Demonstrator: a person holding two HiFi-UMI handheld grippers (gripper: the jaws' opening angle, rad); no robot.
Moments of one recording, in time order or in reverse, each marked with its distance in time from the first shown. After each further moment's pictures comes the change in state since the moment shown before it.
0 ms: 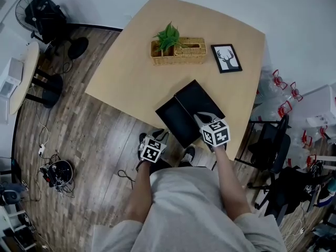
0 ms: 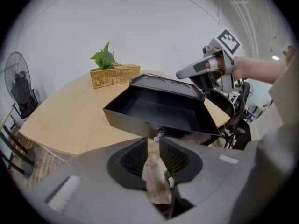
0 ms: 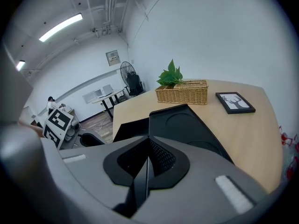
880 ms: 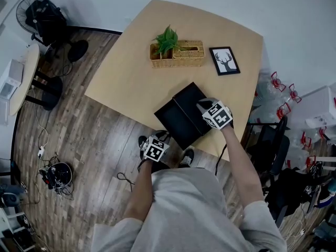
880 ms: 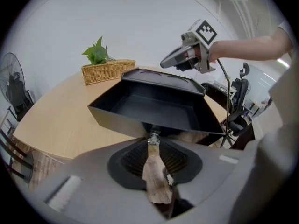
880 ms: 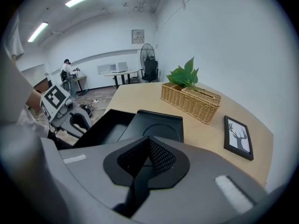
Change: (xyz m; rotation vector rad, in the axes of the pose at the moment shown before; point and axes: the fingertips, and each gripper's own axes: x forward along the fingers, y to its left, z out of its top) left arm 0.020 -0.014 -0.001 0.024 0.051 -0.039; right arm 0.027 -0.051 0.028 -0.382 0.161 0.039
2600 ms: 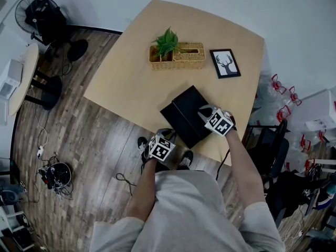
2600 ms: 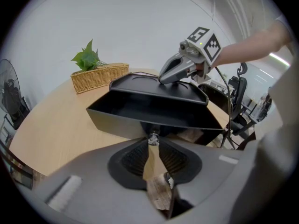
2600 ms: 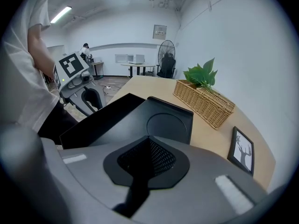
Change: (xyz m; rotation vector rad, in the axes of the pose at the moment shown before) left arm 0.020 -0.012 0.039 0.048 -0.020 -0.025; right arm 0.016 0.008 -0.040 -0.221 0.040 0.092
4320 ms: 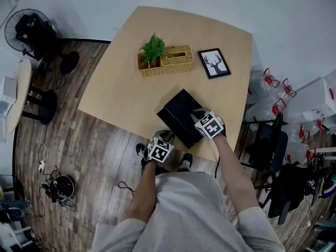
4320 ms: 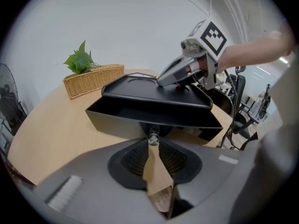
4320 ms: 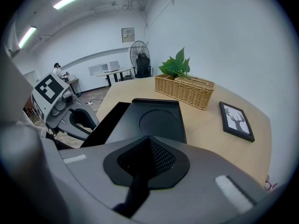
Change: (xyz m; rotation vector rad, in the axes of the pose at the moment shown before) left arm 0.018 -0.003 0.019 0.036 0.001 -0.016; right arm -0.008 -0.011 0.002 0.315 -0.011 -0.132
